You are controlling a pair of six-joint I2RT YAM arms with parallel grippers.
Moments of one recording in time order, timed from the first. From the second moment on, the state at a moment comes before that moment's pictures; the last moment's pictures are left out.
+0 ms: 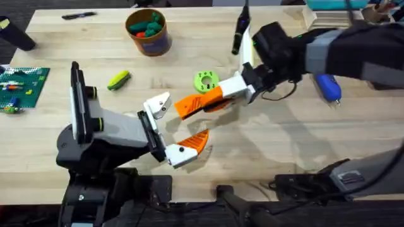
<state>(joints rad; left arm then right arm) -0.02 0.01 0.04 -0.16 1.10 -0.06 0.41 1.68 0.97 -0.67 -1.47 0.07</state>
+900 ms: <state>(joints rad) -0.02 0.01 0.04 -0.16 1.11 -0.06 0.44 1.72 0.97 -0.51 -1.54 0.21</state>
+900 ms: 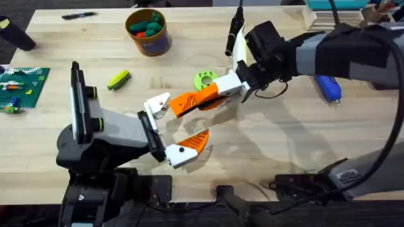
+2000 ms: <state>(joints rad) -0.02 0.01 0.04 -0.16 1.10 -0.06 0.46 1.78 0.97 -0.37 -1.52 0.31</state>
